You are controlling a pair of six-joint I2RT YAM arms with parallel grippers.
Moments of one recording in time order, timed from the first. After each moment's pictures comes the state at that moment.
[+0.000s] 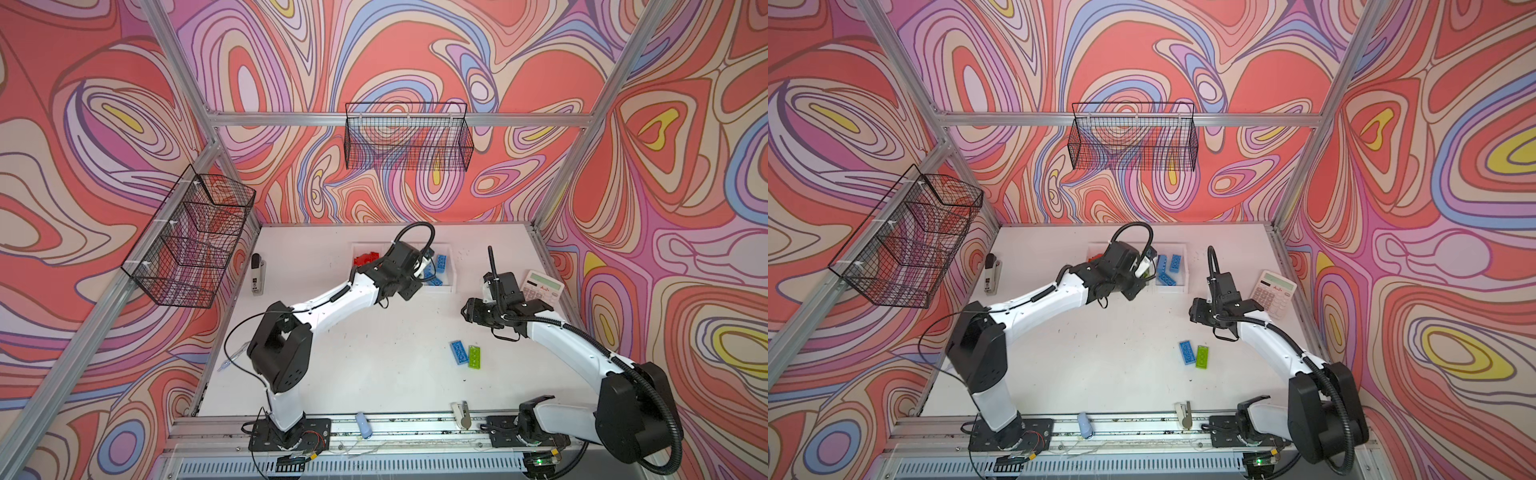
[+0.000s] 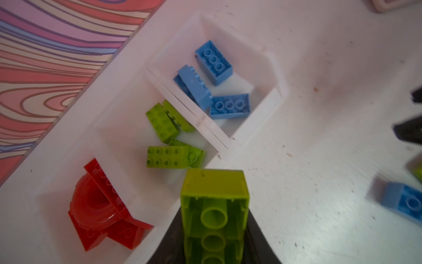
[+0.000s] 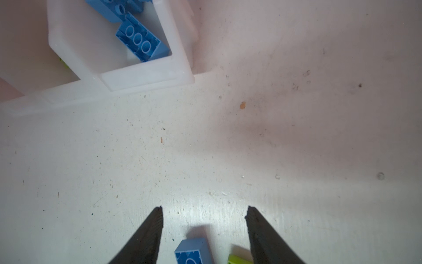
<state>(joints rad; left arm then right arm) -0.71 1.87 1.54 -0.48 -0.12 0.13 0.25 1.26 0.76 -0.49 -0.14 0.48</state>
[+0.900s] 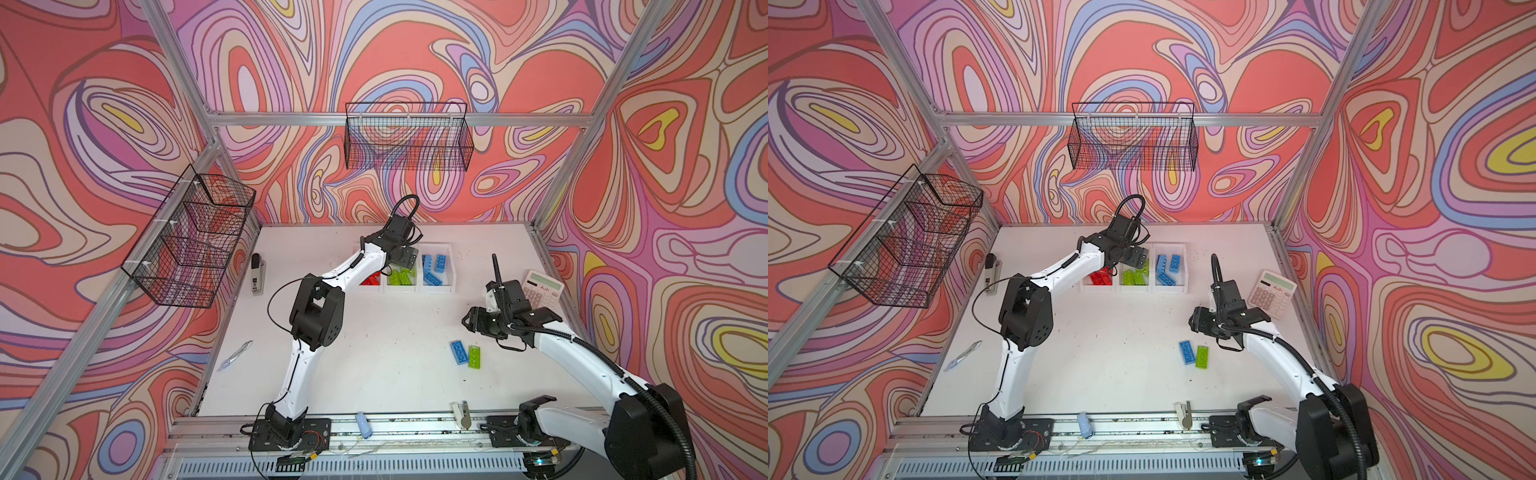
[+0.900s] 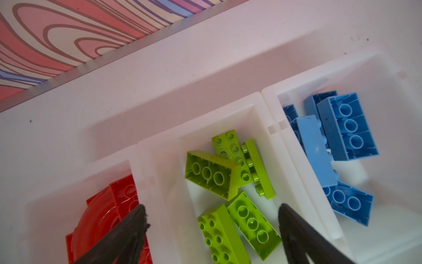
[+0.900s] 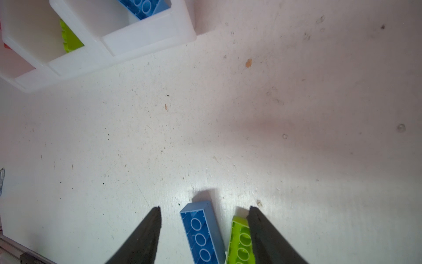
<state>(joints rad) -0.56 2.22 1.95 -0.61 -0.17 -0.12 0.26 1.17 0.71 -0.58 -0.20 0.50</state>
